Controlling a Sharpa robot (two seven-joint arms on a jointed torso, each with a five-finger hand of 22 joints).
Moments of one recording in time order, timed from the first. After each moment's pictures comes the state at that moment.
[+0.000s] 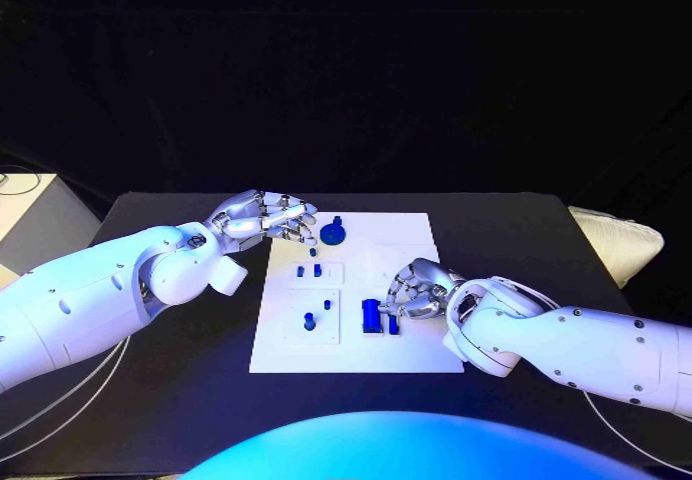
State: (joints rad) left arm 0.90 -0.87 0.23 1.38 -0.34 0.18 0.26; left_hand 1.42 -0.07 0.09 0.28 0.09 0.80 0.20 0.25 0.37 0.81 0.17 0.54 0.10 0.83 0.13 0.60 0.44 0.17 0.96 0.25 0.15 0.15; right arm 0.99 -0.78 -0.15 1.64 -1.17 -0.46 -0.37; right_hand 1.18 -0.23 0.44 0.13 0.10 1.02 0.03 0.57 0.56 1.47 -0.04 1.45 1.31 1.47 -0.10 1.47 1.31 0.06 1.47 0.01 1.21 1.31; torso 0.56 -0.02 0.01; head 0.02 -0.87
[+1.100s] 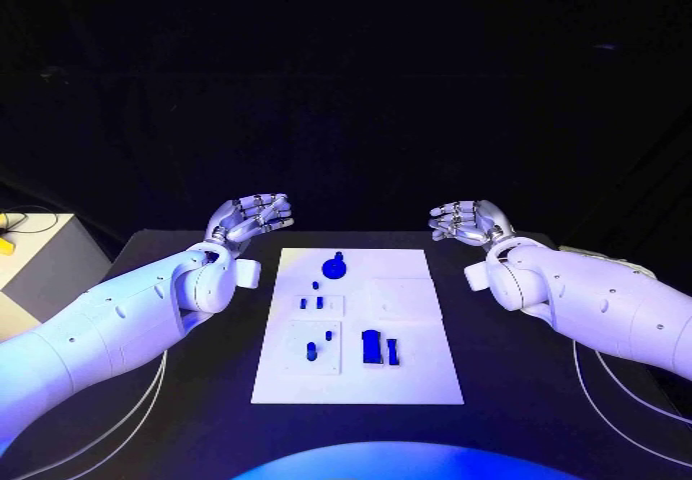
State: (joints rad) left arm 0.90 -0.68 0.23 1.09 -0.18 -0.17 0.47; left_hand 1.46 -0.05 0.14 0.26 0.08 0.74 0.19 0.19 0.26 0.81 0.19 0.24 0.06 0.71 0.17 0.22 0.29 0.17 0.77 0.27 0.06 0.06; right arm 1.06 -0.63 -0.07 1.00 -0.35 -0.41 0.38; right_hand 1.22 -0.18 0.61 0.00 0.05 0.80 0.20 0.24 0.40 1.03 0.15 0.13 0.28 0.99 0.11 0.24 0.48 0.17 0.90 0.21 0.06 0.48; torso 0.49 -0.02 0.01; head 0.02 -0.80
